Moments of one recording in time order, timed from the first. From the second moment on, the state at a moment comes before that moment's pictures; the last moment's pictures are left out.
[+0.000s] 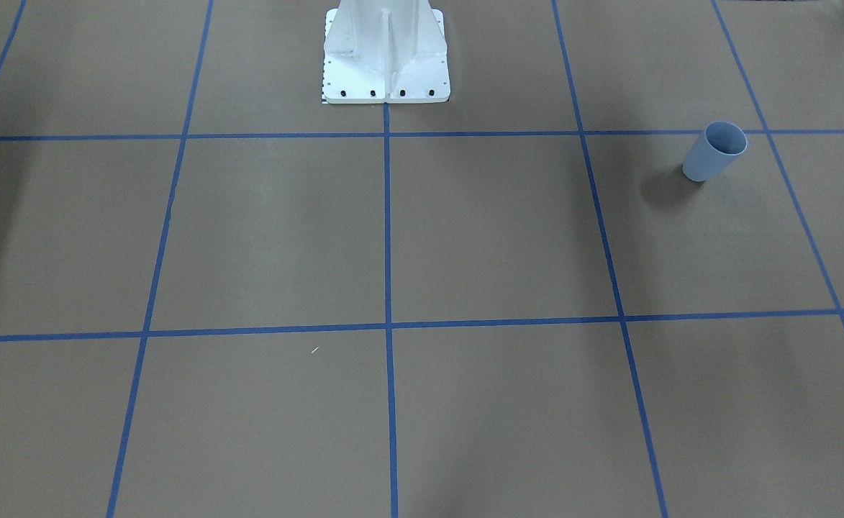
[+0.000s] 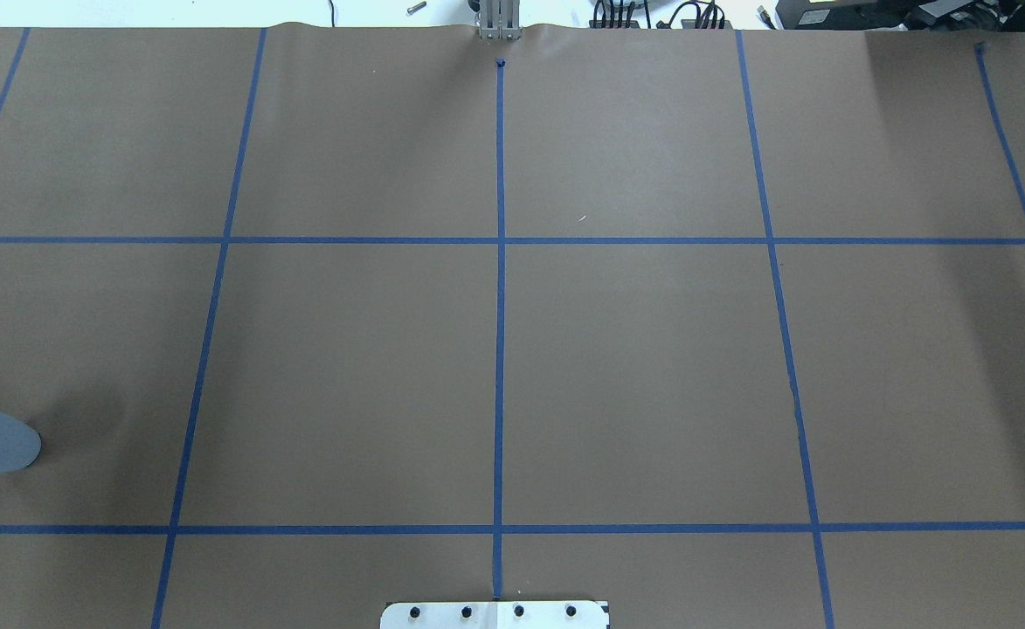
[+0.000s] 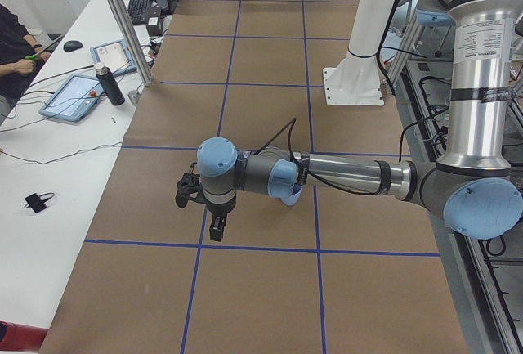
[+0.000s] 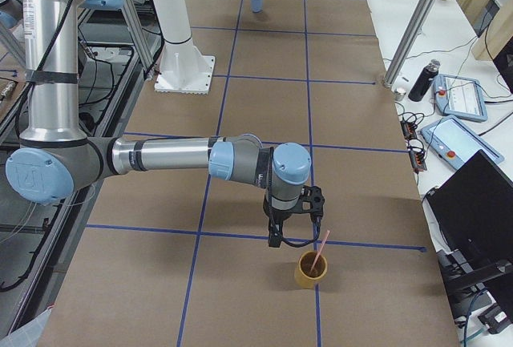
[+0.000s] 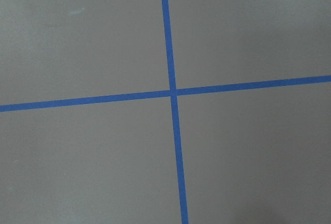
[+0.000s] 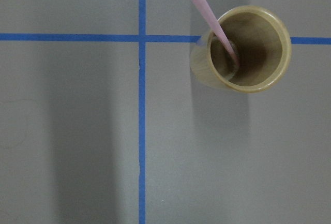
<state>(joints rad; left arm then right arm) -1.54 -1.54 -1.69 -1.64 -2.35 -0.03 1.62 -1.63 1.73 -1.79 2.30 -0.12</state>
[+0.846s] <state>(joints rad) -1.38 -1.54 -1.81 -1.70 -2.34 -0.31 1.62 -1.59 1.75 -1.80 2.31 -0.12</state>
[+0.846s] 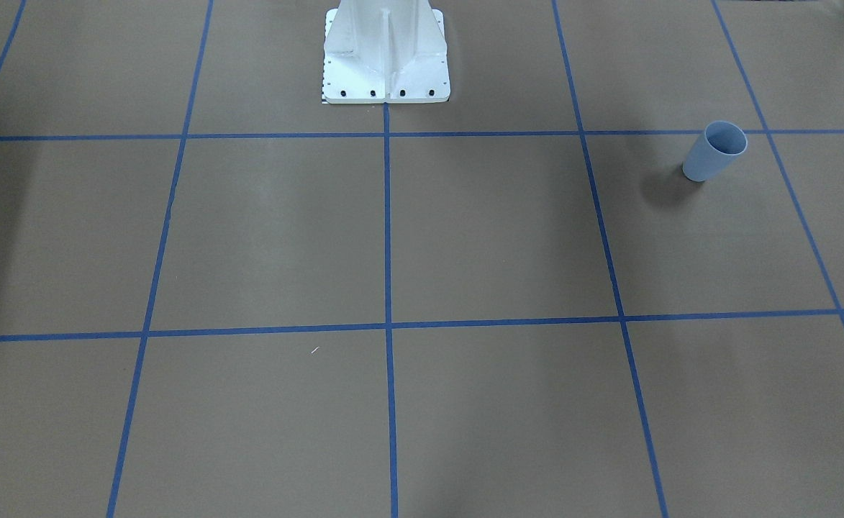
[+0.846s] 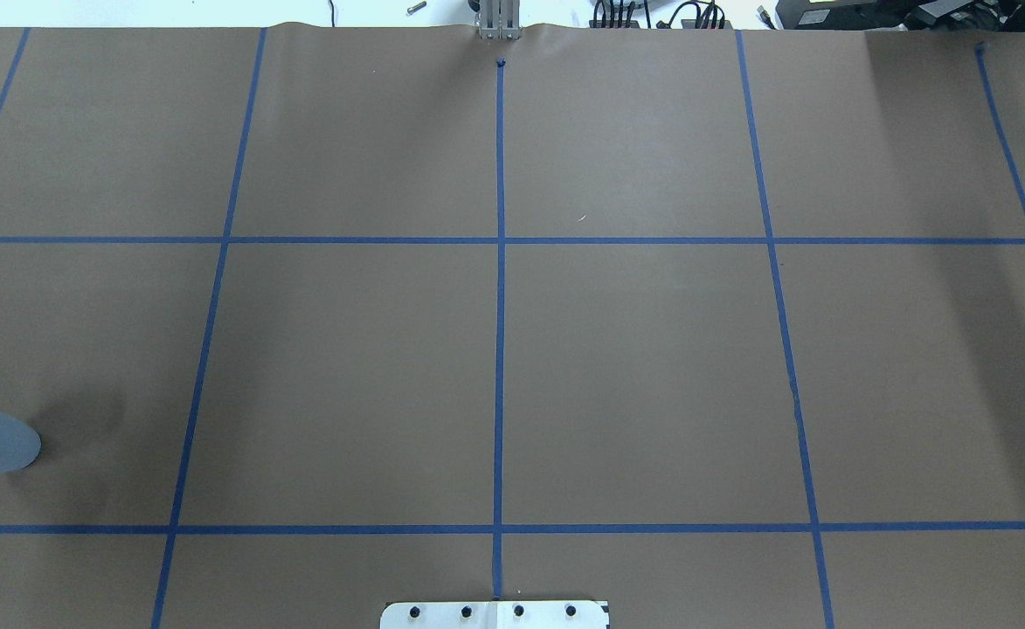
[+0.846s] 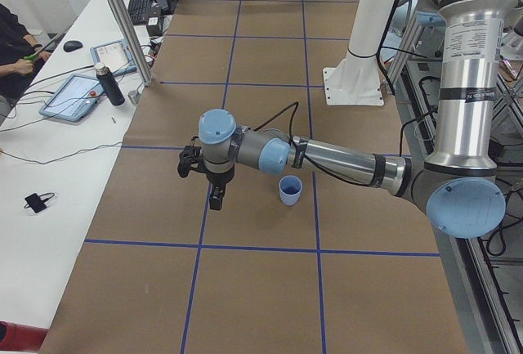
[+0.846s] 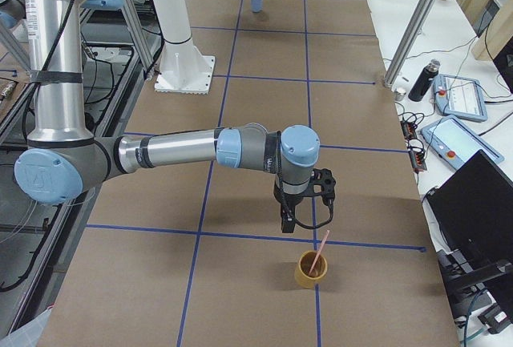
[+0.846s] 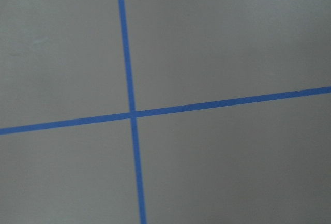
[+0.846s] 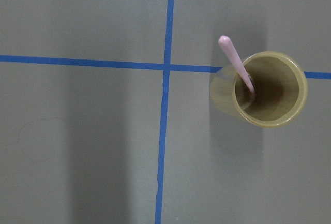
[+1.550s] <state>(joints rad) -1.14 -1.27 -1.87 -2.13 -2.34 -0.71 1.62 -1.60 1.74 -1.80 2.33 -0.12</state>
